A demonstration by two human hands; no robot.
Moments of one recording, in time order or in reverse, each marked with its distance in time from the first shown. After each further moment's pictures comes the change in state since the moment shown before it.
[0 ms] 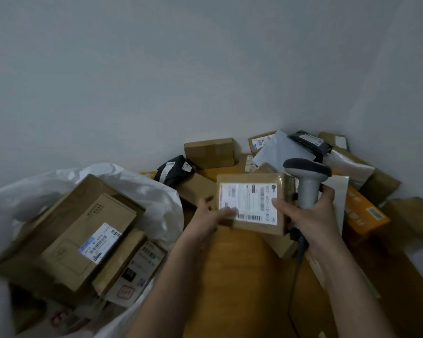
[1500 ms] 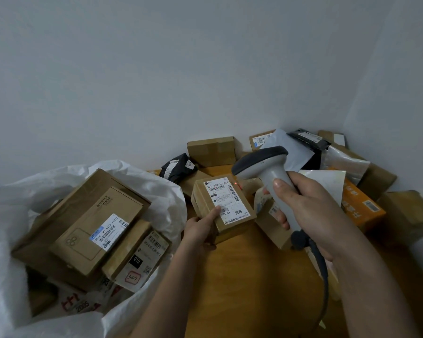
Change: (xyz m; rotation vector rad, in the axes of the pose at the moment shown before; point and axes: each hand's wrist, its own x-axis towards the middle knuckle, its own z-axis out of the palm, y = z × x) left_hand -0.012 -0.038 -0.005 -0.109 0.286 -0.294; right_hand -0.071 -0.078 -0.004 -0.214 -0.359 -0.082
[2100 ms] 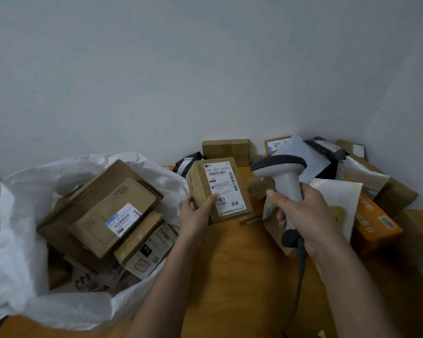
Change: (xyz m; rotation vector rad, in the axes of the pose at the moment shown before) left_hand -0.034 0.020 -0.016 -0.163 0.164 0.348; right_hand 0.025 0.026 0.018 0.163 0.129 0.058
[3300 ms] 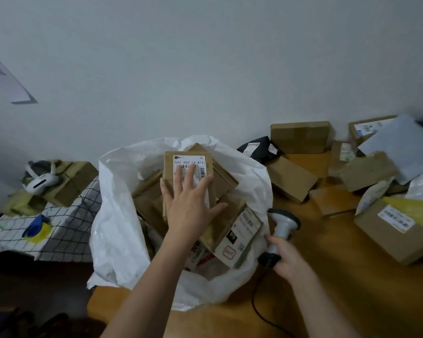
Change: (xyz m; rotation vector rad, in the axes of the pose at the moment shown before) left_hand 0.046 0.024 -0.222 1.473 0.267 0.557; right_hand 0.009 0.192 0.243 0.636 -0.111 0.866
